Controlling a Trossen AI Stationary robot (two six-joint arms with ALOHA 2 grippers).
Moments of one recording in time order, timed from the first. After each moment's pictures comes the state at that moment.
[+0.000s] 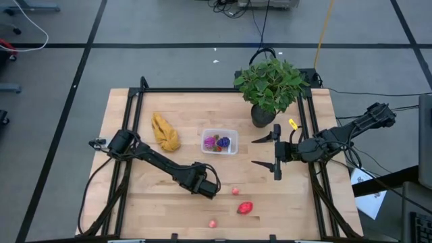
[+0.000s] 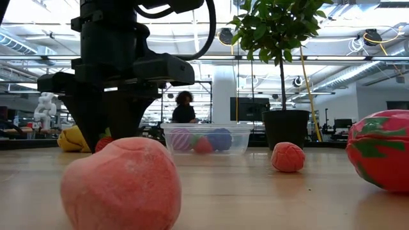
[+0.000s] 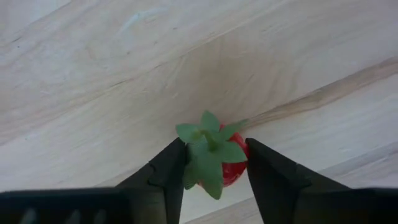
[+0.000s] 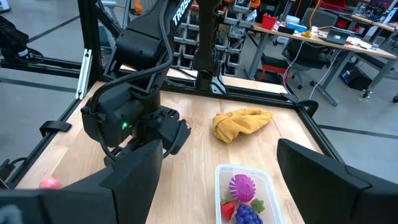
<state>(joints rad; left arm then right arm) -0.40 2.04 1.44 -0.93 -0.09 -1.54 0.47 1.01 0.92 -0.23 0.52 0.00</state>
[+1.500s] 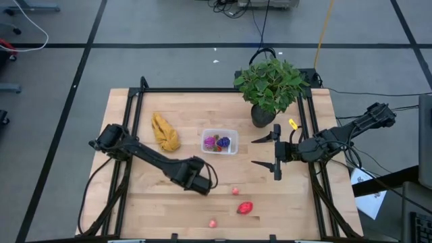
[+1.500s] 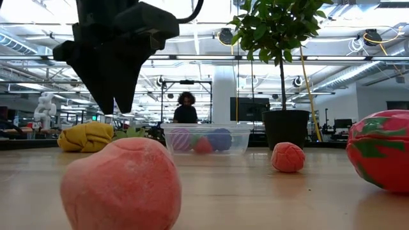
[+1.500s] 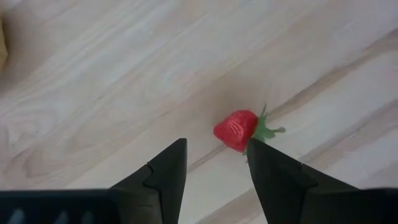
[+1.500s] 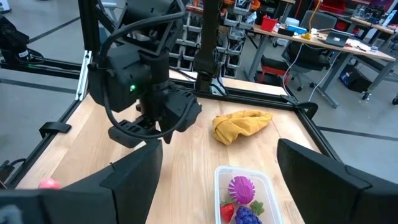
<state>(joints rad) -0.41 1.90 1.44 -1.04 -0.19 -1.36 0.47 1.01 0.92 -0.22 0.52 -0.01</state>
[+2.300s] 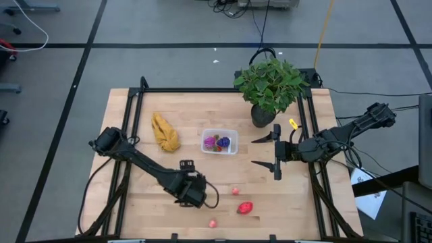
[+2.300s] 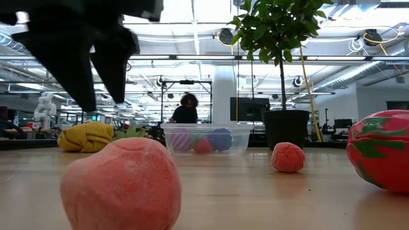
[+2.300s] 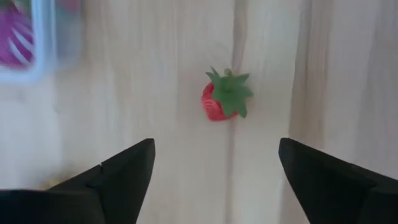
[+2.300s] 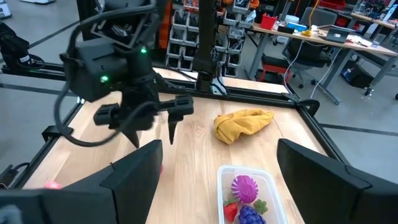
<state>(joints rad) -0.51 1.90 1.44 -1.04 -0.30 -0.50 0.47 1.01 0.92 -0.22 0.52 0.01</state>
